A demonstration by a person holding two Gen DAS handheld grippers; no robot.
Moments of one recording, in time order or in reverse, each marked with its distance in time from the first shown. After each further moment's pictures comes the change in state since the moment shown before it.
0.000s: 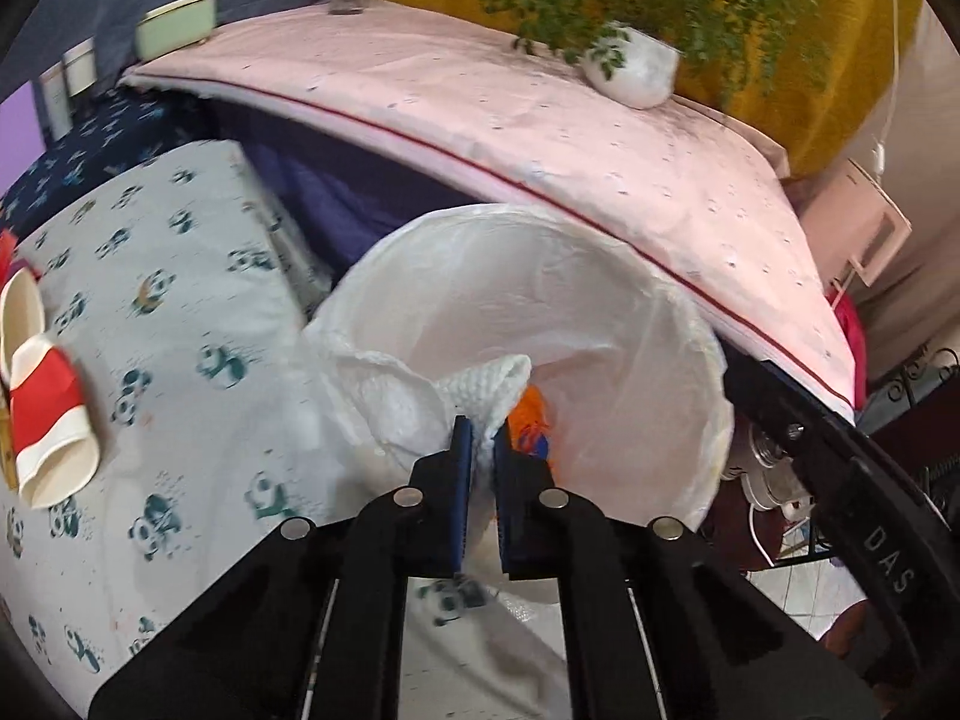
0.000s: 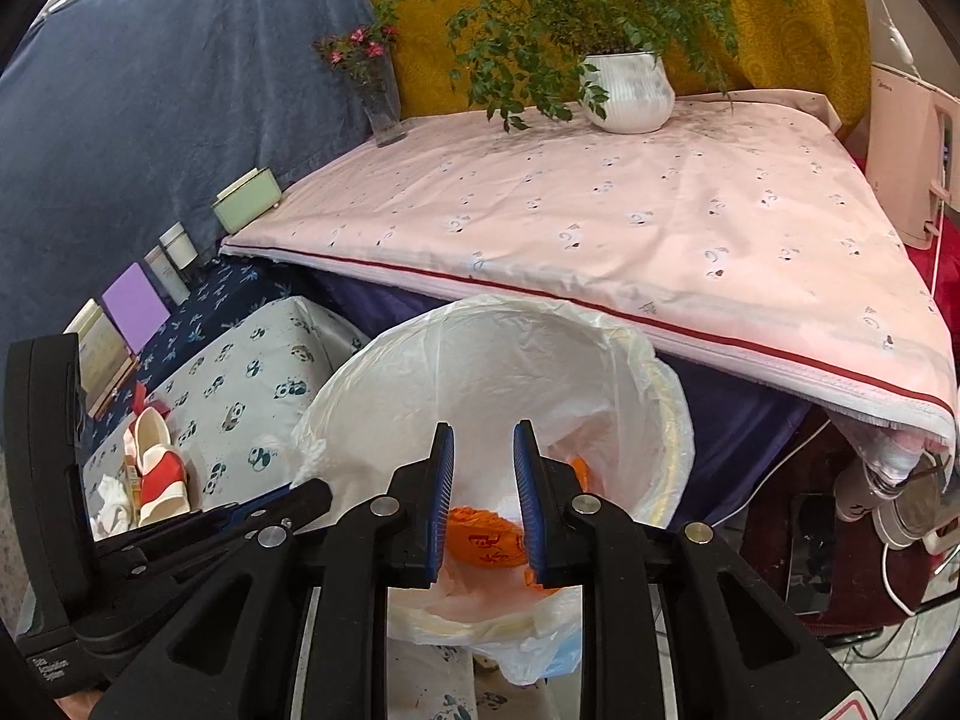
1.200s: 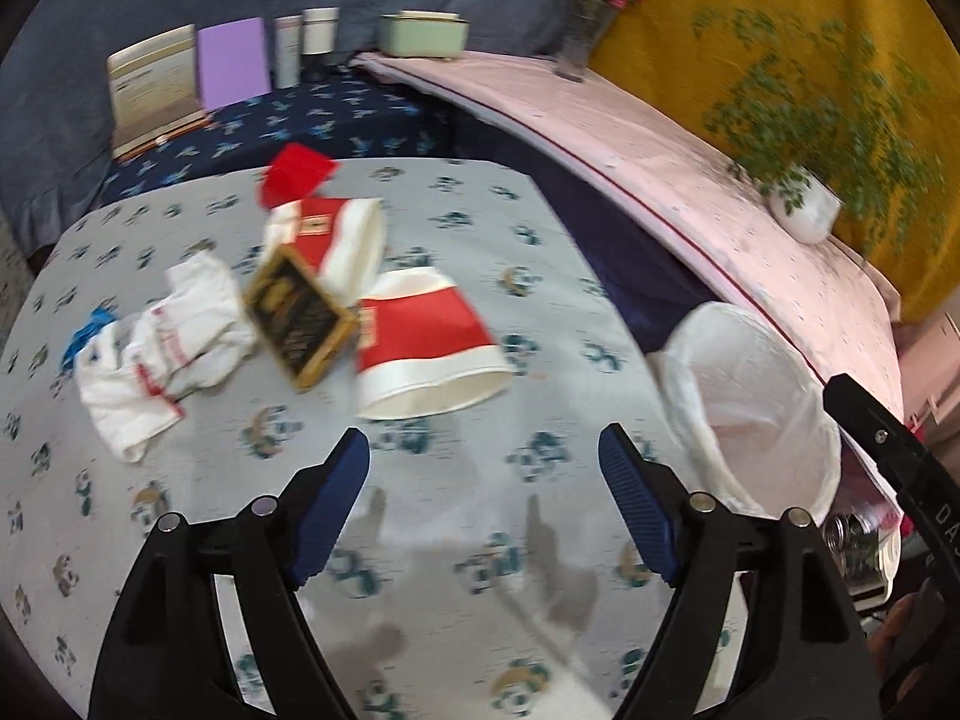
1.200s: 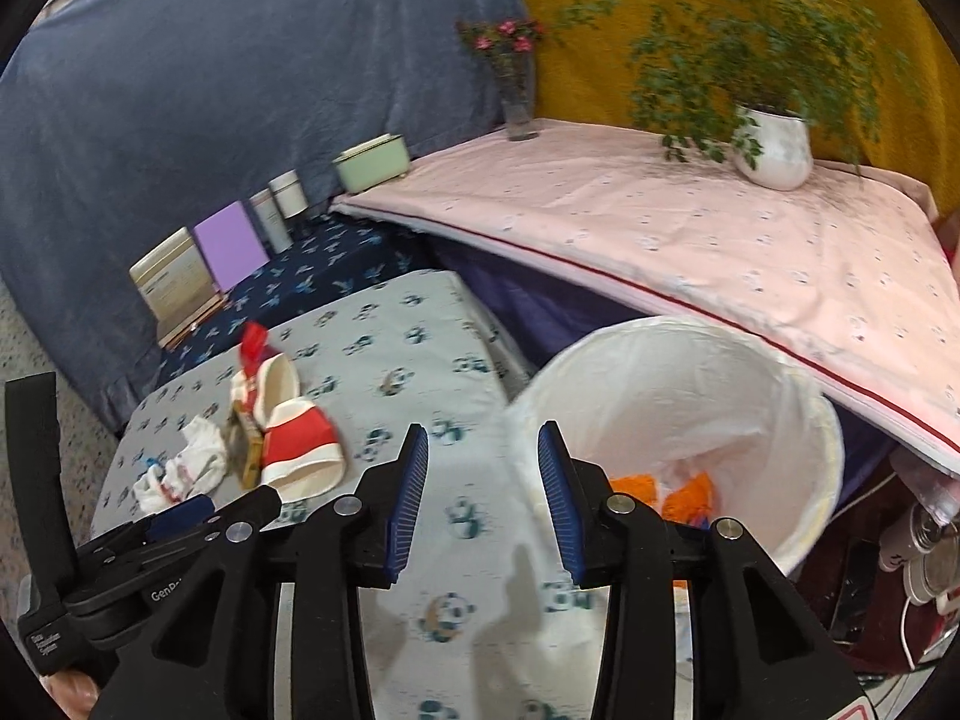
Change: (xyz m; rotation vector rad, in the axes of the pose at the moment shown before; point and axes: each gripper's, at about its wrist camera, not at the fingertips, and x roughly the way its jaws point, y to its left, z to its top) left arm -0.125 0.159 -0.063 -0.328 -0.158 0.285; right arm -0.025 0.140 -0.022 -0.215 0.008 0.159
